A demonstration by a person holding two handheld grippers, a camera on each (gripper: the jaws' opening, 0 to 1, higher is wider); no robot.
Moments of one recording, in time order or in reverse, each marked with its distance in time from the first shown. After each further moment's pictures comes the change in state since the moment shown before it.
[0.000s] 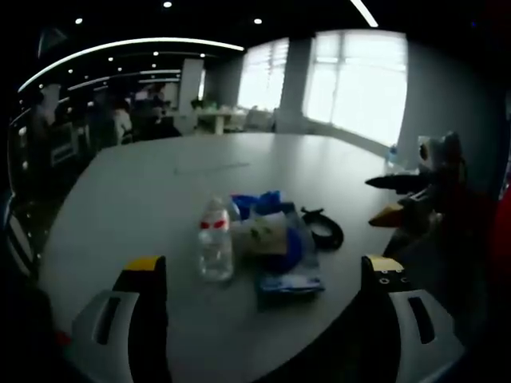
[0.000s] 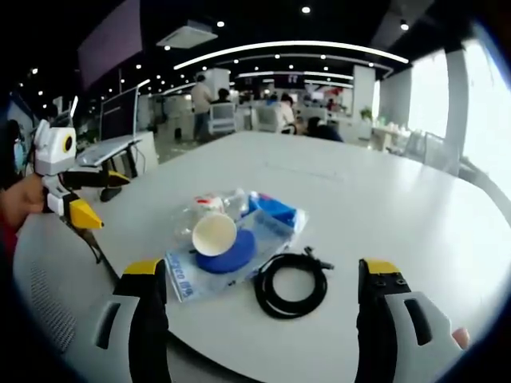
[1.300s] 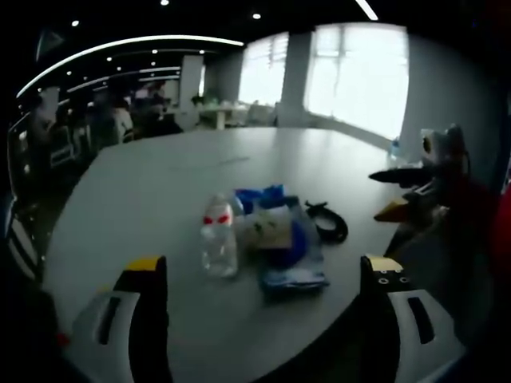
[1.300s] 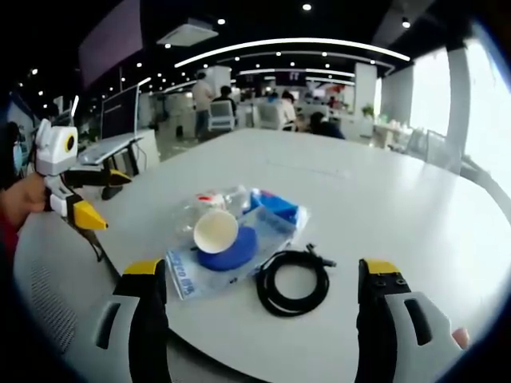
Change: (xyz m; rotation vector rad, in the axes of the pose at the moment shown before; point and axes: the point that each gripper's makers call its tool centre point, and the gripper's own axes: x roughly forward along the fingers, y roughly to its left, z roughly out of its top) left arm 0.002 0.004 -0.005 0.021 0.030 0.018; right arm 0.001 0.002 -0.004 0.001 0.016 0.011
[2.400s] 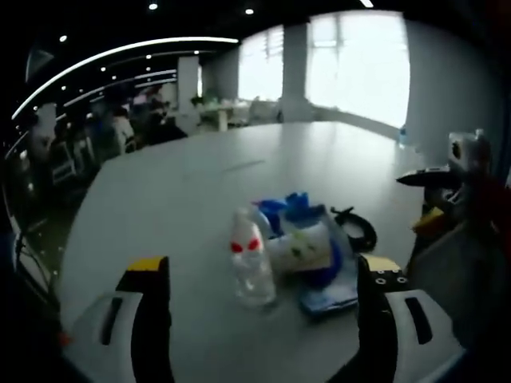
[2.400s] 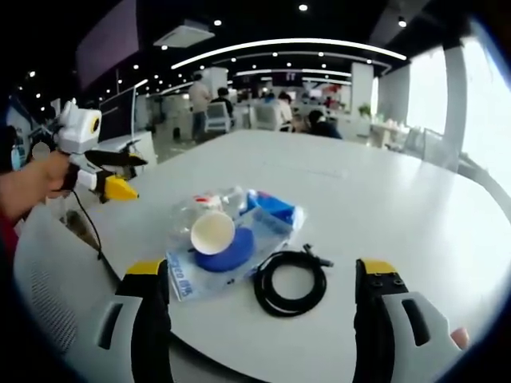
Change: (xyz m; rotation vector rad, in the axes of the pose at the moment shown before) left arm 0.036 0.045 0.035 0.075 0.033 0.035; right arm -0.001 -0.004 0.000 0.014 -0.006 -0.014
